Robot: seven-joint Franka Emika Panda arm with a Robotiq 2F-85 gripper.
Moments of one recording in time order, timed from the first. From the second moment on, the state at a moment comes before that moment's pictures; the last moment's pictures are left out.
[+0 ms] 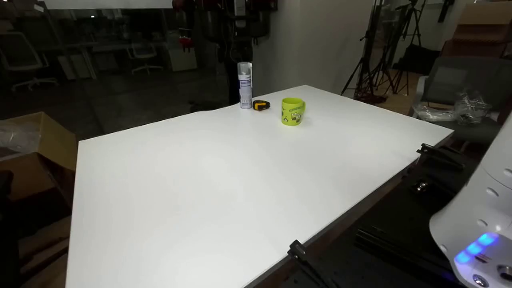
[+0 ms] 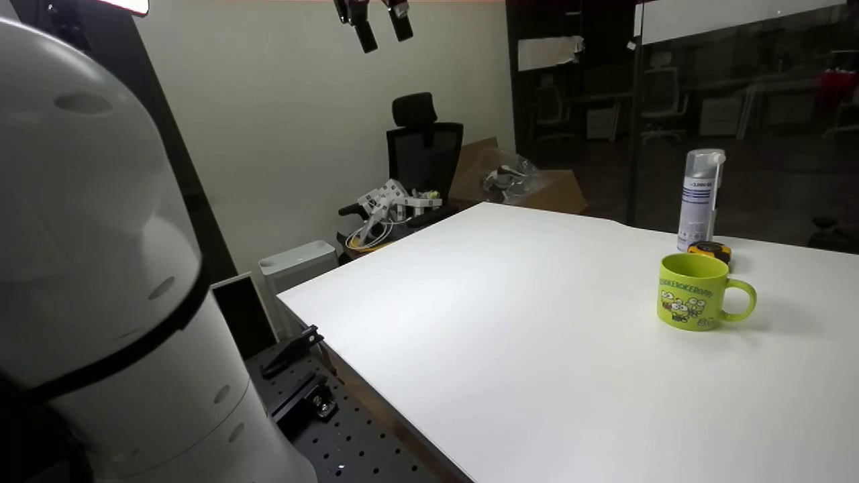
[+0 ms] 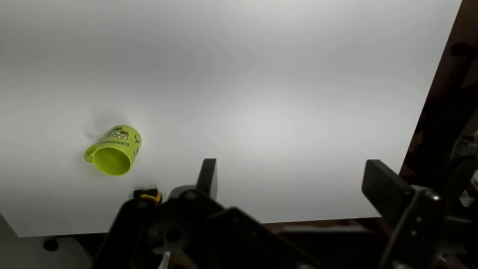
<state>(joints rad) 0.06 -0.73 0.24 -2.44 0.12 1.98 0.32</state>
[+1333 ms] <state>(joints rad) -0.12 -0.36 0.03 -2.51 -0.01 2.33 0.20</state>
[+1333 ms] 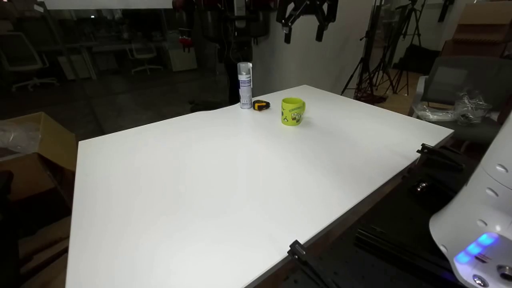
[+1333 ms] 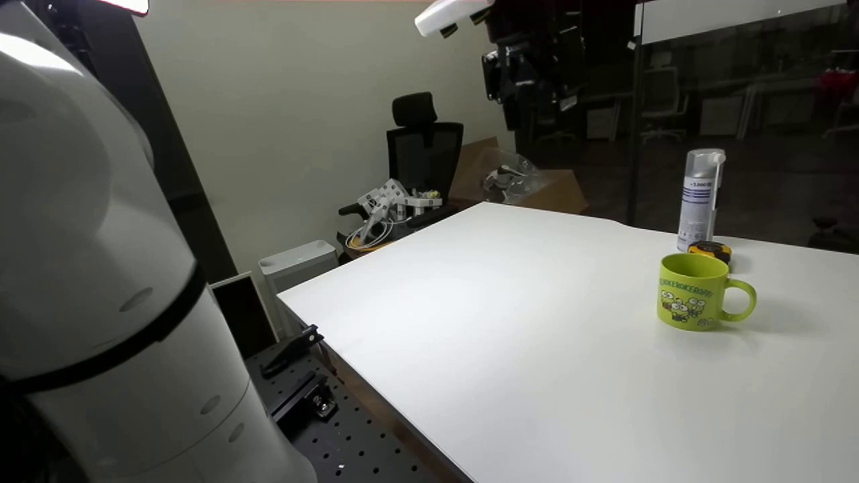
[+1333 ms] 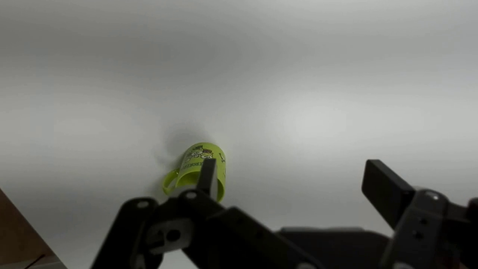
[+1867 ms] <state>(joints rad) -0.09 -0.32 0.00 -2.50 -0.01 2.33 0.03</state>
